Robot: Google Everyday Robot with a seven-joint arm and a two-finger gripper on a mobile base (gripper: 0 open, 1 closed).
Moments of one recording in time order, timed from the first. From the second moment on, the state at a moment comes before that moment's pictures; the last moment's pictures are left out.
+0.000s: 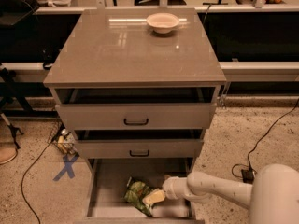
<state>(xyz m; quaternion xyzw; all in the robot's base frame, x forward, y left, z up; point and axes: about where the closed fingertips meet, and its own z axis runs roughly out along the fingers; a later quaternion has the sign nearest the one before) 0.522 -0.030 0.248 -0.33 0.84 0.32 0.28</state>
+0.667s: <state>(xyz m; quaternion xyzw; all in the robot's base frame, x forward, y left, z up) 0.541 0.016 0.172 -0.35 0.85 0.32 0.25</state>
